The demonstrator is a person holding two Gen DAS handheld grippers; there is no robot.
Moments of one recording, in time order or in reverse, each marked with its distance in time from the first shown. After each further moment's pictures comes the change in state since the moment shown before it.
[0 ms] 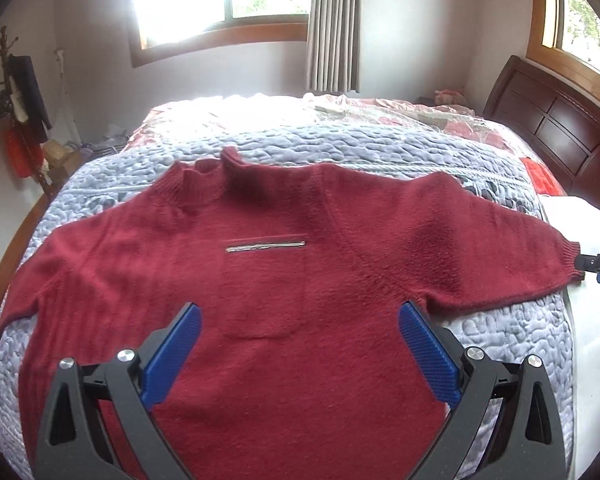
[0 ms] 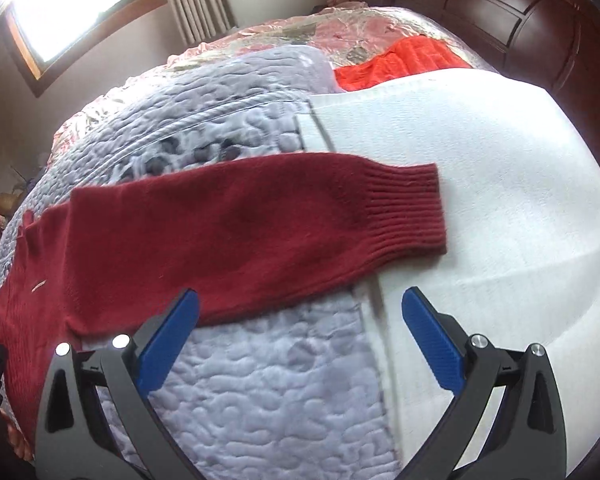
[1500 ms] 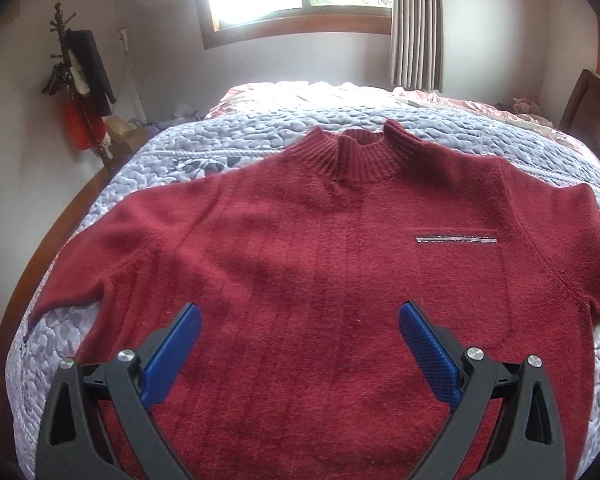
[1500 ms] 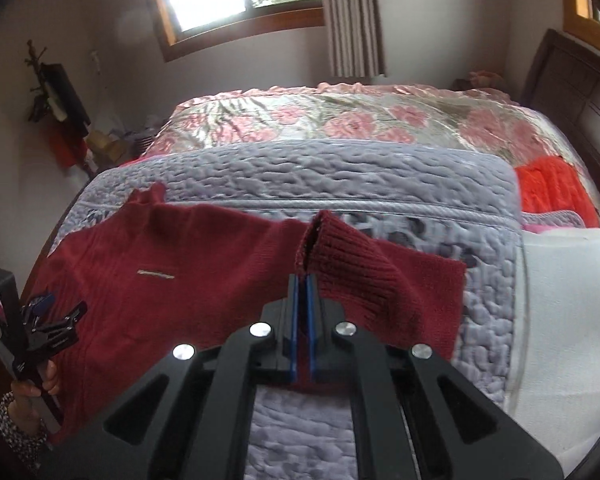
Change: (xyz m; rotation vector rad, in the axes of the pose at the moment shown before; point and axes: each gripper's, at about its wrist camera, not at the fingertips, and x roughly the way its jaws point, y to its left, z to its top) left arm 0.041 0.147 -0.022 -0.106 0.023 0.237; right arm -0.048 0.208 0.004 -0.403 -0.160 0.320
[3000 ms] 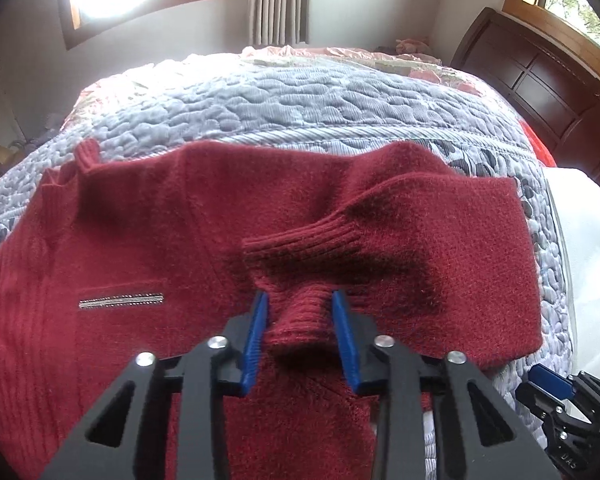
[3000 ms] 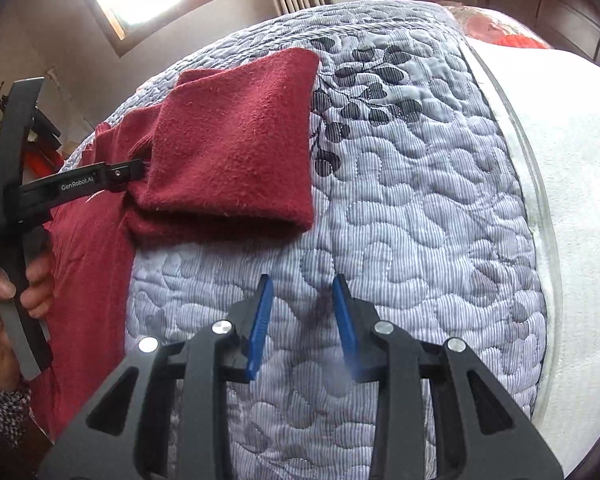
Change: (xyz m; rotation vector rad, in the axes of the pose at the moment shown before) left arm 0.021 -0.233 0.042 0.209 0.154 -0.363; right arm 0.013 -0.079 -0.151 0.228 0.121 -0.031
